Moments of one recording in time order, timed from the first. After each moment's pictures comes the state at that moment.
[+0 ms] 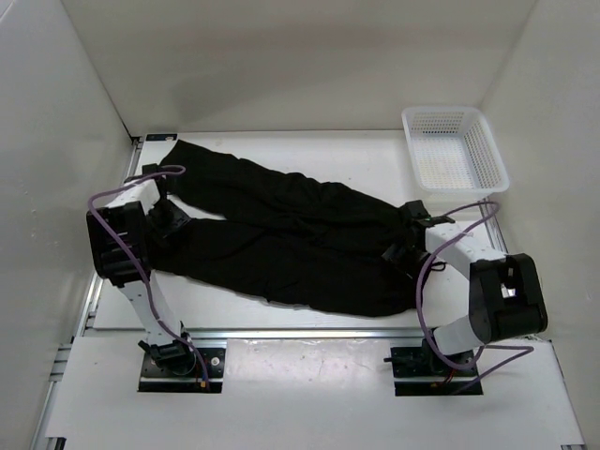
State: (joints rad) left arm 0.20 1.92 1.31 -0.84 -0.10 -0.59; right arm 0.25 1.46 0.79 -0.73 0.04 0.98
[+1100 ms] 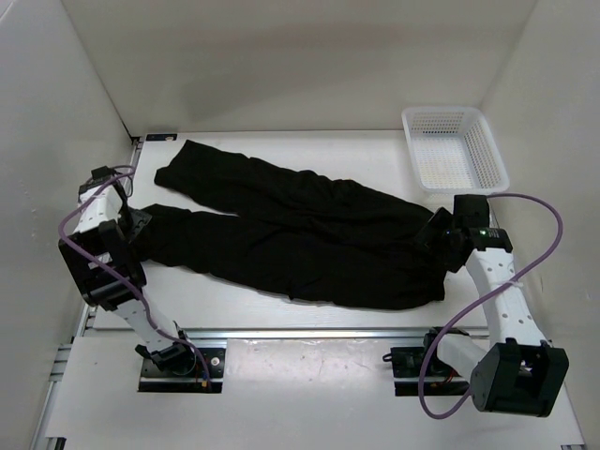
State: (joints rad) left arm 0.43 1.74 1.32 -0.94 -0.21 -0.70; right arm -0.04 1.05 0.85 -0.82 0.00 0.63
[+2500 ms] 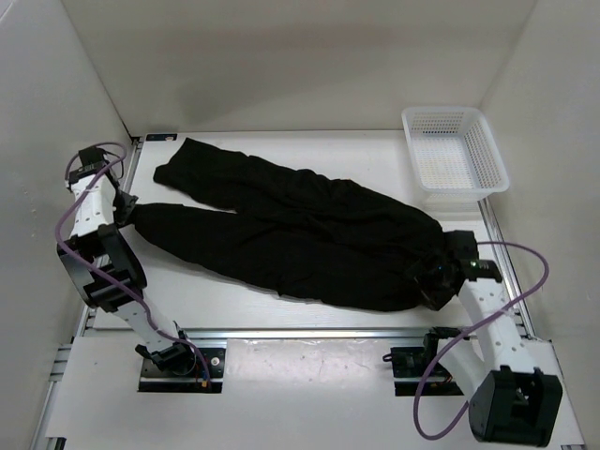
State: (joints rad) left arm 0.43 1.75 1.46 -0.91 -0.18 -0.69; right arm -0.03 0.89 0.59 -0.91 -0.14 0.82
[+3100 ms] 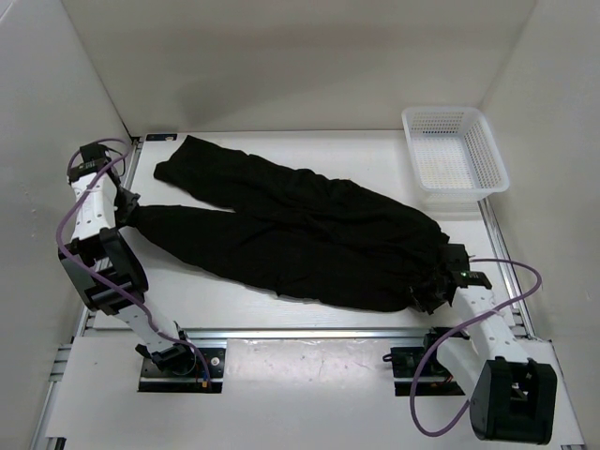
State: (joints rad) left arm 0.41 1.71 1.50 -0.96 -0.17 -0.67; right arm -0.02 0.89 0.41 -0.77 -0.12 0.95
